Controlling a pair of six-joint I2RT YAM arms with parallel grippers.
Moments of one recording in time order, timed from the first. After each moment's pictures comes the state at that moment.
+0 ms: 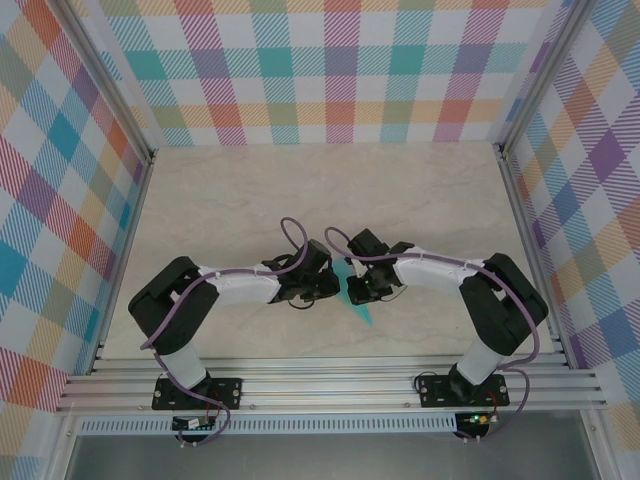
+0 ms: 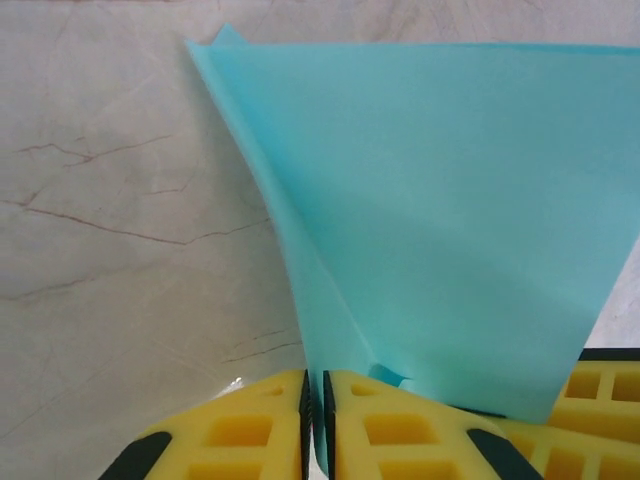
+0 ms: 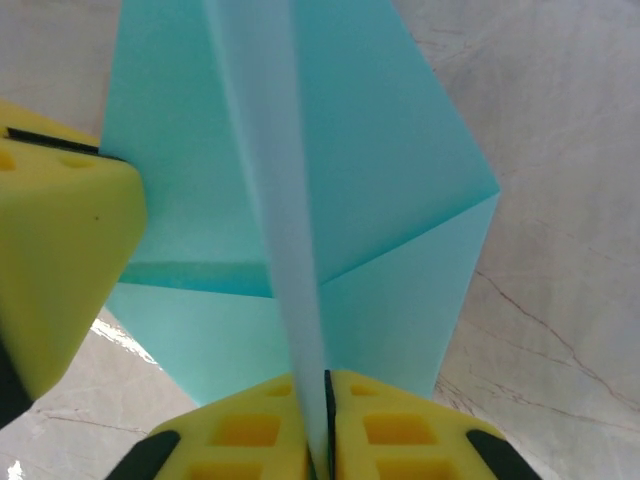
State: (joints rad) left arm -0.83 1.72 0.87 -0.07 0.12 -0.94; right arm 0.72 1.65 0.92 -0.57 -0.19 0.39
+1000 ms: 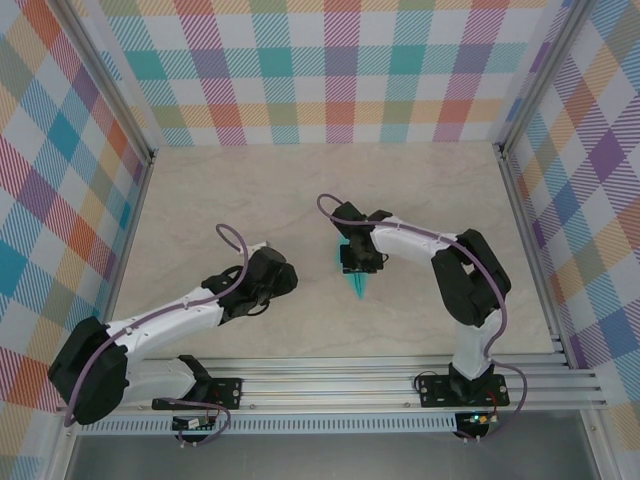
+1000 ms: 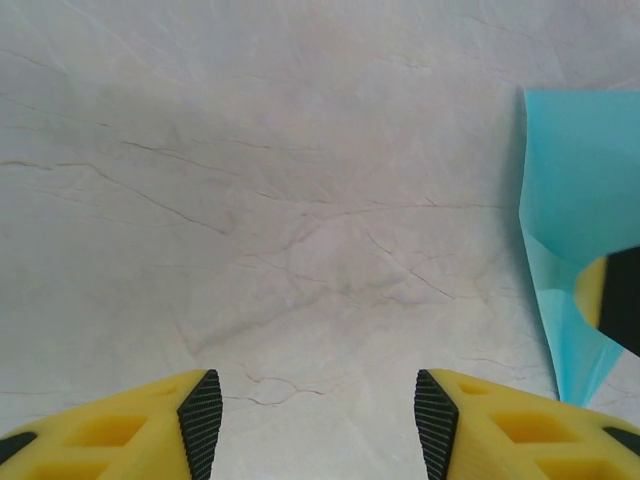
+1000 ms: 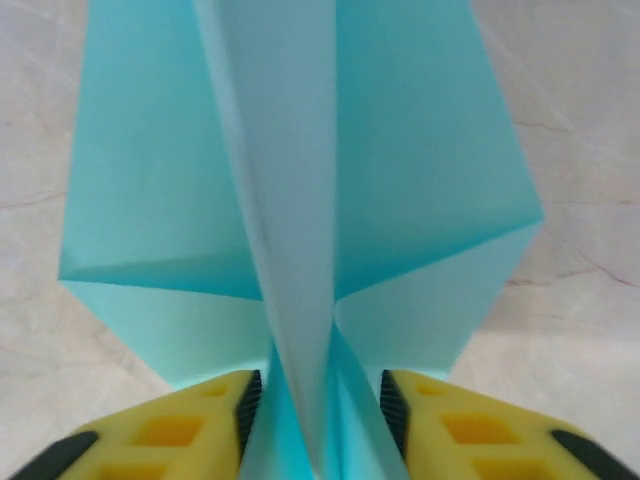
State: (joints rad) left arm -0.74 1.18 0.66 -0.36 -0.26 -0.92; right arm 0.69 1.87 1.30 -0.80 0.05 0.62
